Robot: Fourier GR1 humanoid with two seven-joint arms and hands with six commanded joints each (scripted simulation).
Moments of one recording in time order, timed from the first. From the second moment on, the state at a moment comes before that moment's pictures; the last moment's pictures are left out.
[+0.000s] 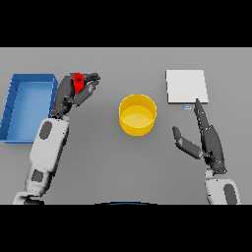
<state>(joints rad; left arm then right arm) -0.57 0.05 0.06 -0.99 -0.12 0.01 -0.17 0.09 -0.09 0.09 -1.70 0.19 -0.01 -0.13</state>
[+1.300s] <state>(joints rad) -0.96 0.25 -0.59 -0.93 -0.91 -0.30 0.08 0.12 -0.08 0.09 -1.73 0.16 0.02 -0.08</state>
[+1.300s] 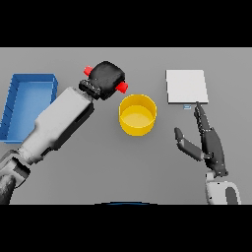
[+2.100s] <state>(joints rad) -1.20 0.22 -0.93 -0.76 -1.23 -0.35 -0.15 0.11 -0.07 0.08 -1.71 0.17 -0.02 -0.12</state>
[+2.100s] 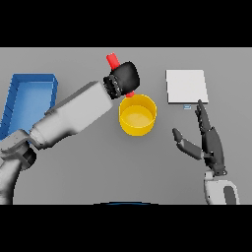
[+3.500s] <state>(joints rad) -1.67 0.48 -0.37 -0.24 -0.90 -0.31 -0.06 0.06 -0.07 0.10 -1.70 0.16 0.00 -0.13</state>
